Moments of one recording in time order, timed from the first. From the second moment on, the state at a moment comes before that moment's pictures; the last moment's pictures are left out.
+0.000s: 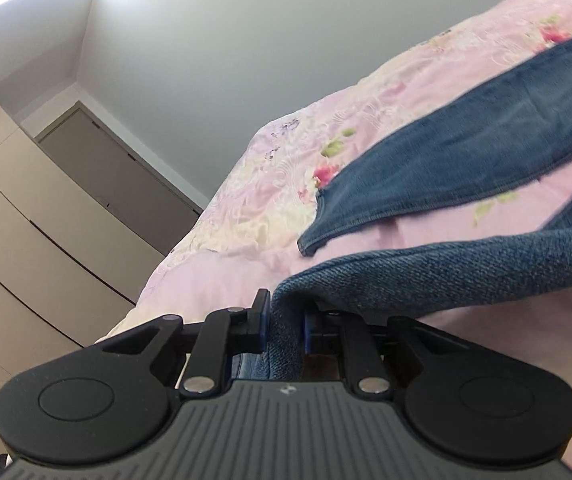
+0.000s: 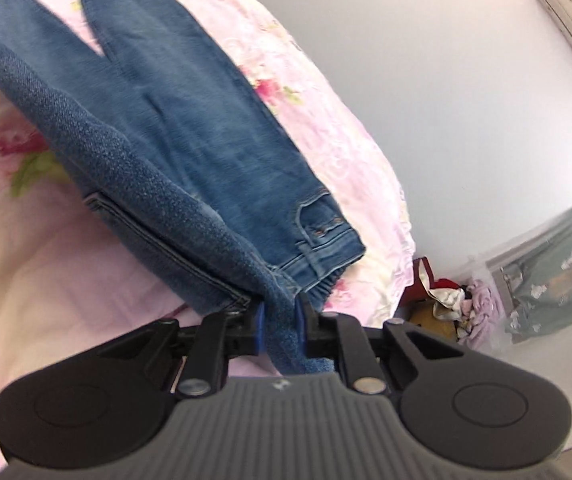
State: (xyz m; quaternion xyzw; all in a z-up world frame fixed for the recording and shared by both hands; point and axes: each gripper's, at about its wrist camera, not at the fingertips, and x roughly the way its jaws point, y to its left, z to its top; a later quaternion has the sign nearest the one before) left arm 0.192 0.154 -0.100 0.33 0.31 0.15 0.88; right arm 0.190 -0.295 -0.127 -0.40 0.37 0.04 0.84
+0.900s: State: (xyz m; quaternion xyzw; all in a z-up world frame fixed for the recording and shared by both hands) left arm 0.461 0.125 -0.123 0.37 0.37 0.18 0.83; right arm 0.409 -0.301 -0.150 -0.37 0.38 -0.04 0.85
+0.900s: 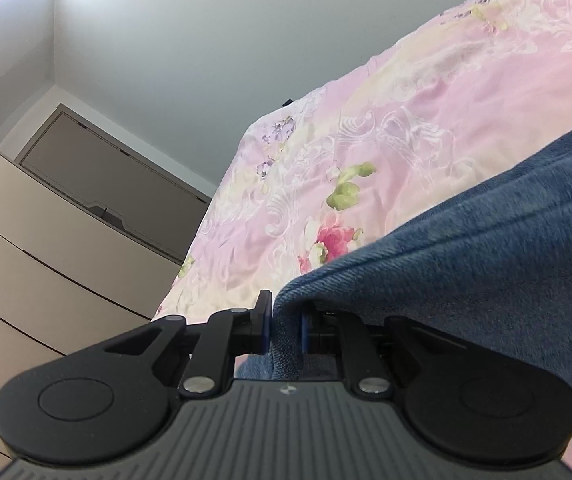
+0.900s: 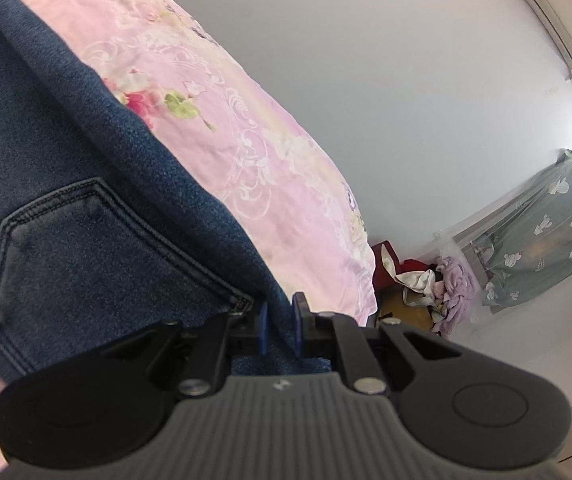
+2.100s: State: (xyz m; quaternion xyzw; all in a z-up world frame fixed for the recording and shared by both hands) left arm 0.546 0.150 -0.170 0.32 0.42 0.14 0.84; right arm 0.524 -0.335 -0.212 -0.26 0.45 -0.07 0.85
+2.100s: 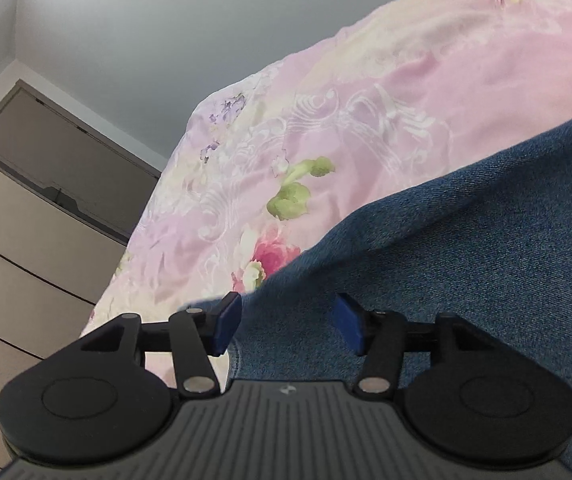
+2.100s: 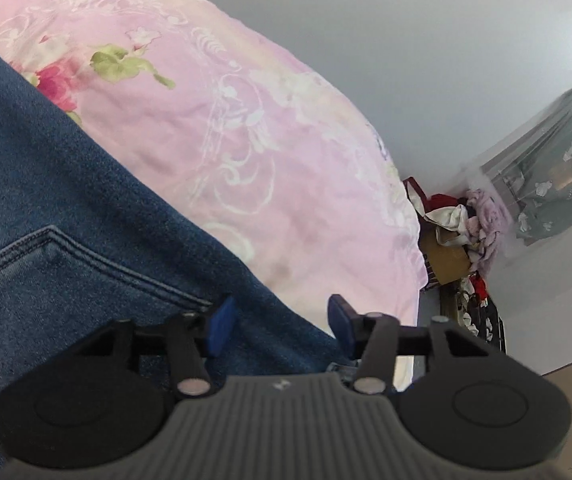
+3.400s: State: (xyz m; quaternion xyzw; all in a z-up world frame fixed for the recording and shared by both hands) left arm 0.494 0.333 -0.169 -0.20 0.43 0.21 0.86; right arm 0.329 -0.118 -0.206 -0.12 0.42 -0.01 0.90
